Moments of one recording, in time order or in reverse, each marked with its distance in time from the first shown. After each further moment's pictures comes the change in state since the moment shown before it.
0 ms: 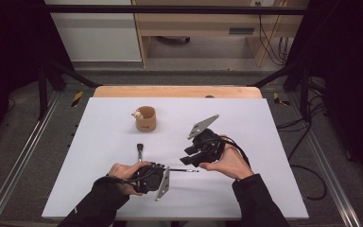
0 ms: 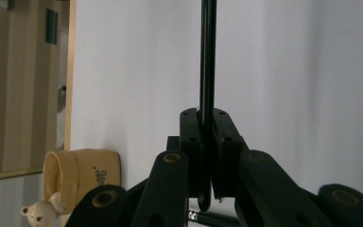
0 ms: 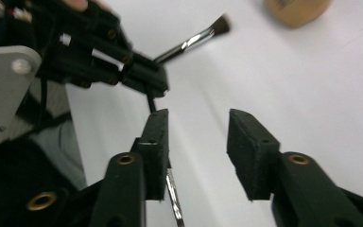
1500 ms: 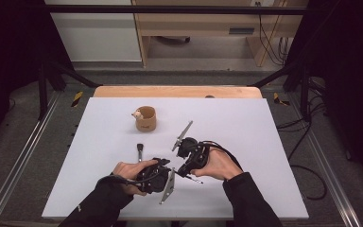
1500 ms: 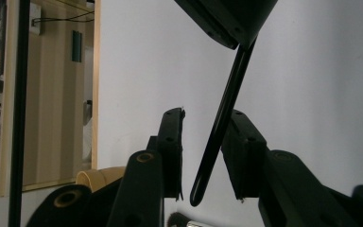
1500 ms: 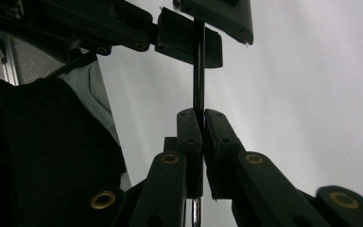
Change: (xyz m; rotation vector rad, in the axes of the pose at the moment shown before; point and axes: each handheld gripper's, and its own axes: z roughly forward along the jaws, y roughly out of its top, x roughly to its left) left arm 0.000 0.017 -0.002 -0.034 0.080 0.099; right arm 0.015 0.012 0.046 0.359 0.165 -0.025
